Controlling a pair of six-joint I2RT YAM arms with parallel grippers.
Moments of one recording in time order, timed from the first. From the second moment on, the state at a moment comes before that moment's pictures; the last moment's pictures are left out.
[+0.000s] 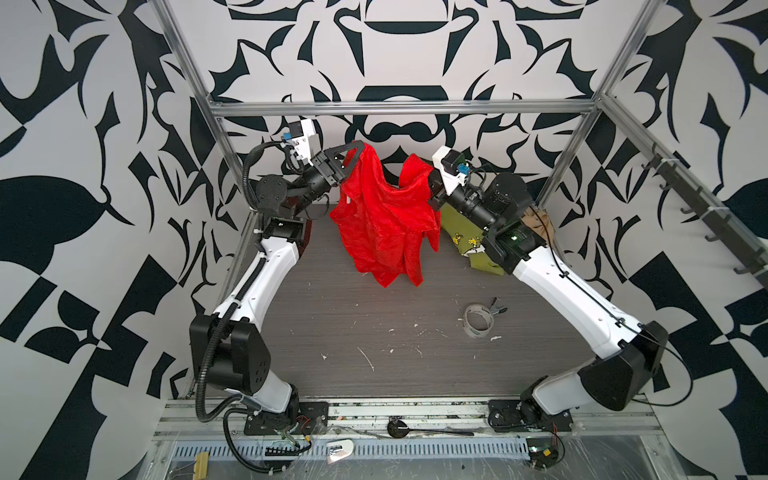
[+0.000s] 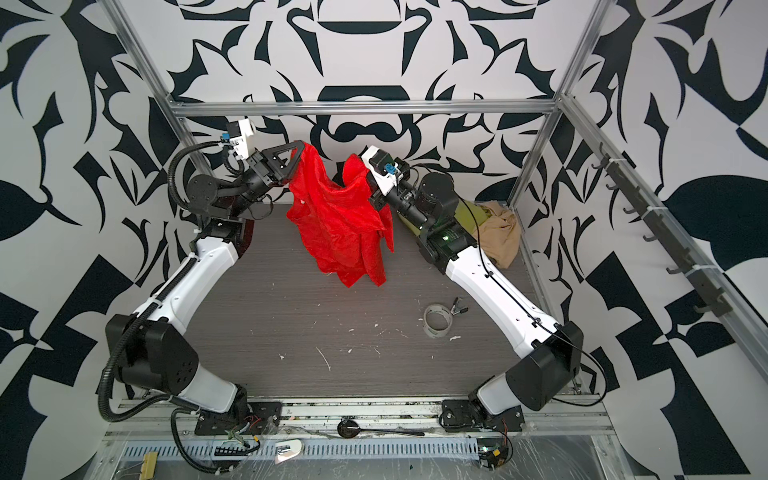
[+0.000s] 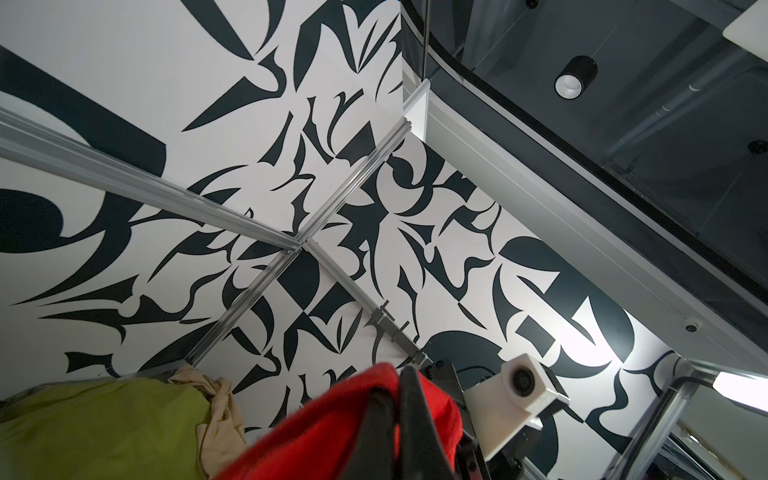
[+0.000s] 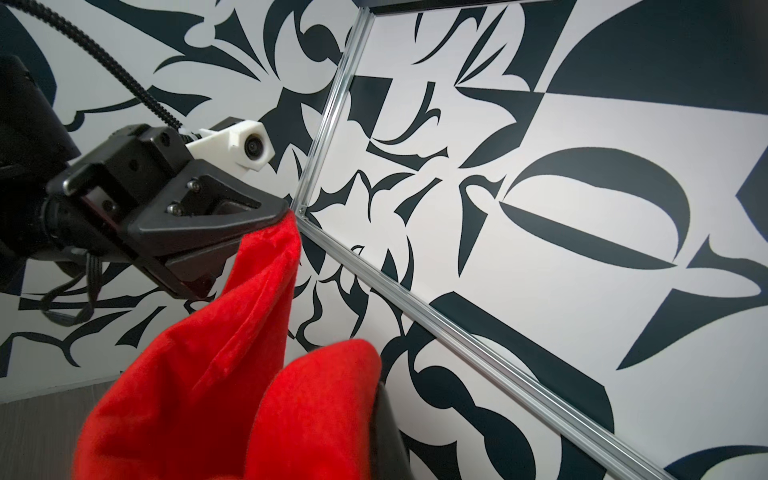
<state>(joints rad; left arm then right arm) -0.23 1.53 1.43 0.79 0.76 -1.31 0.57 1.48 1.53 0.24 -0.29 -0.35</state>
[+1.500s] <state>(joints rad) -0.51 1.37 1.65 0.30 0.65 -0.86 0.75 1.30 1.51 0.21 -0.27 -0.42</state>
